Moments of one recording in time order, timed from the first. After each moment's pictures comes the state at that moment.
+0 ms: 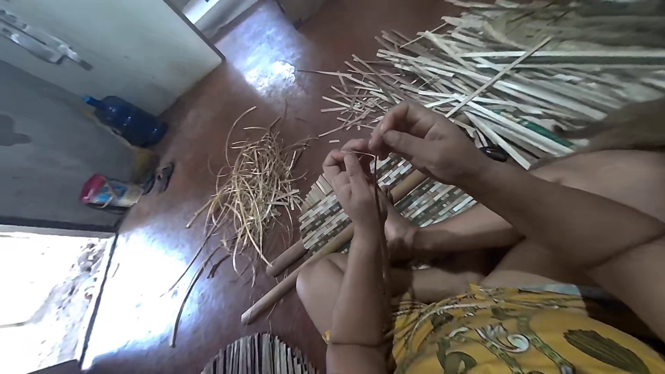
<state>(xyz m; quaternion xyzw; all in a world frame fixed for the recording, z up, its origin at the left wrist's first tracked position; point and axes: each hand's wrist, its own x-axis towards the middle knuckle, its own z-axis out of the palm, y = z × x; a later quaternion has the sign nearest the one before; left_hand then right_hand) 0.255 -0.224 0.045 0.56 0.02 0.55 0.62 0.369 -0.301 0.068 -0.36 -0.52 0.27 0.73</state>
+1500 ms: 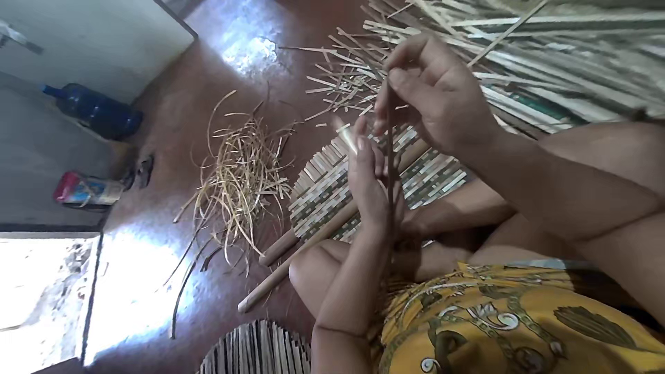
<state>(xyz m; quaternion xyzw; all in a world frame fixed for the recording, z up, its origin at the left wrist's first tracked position) 0.254 -0.255 0.034 0.46 0.09 0.34 0.81 0.368 -0.316 0.095 -0.41 -0.39 0.28 0.78</state>
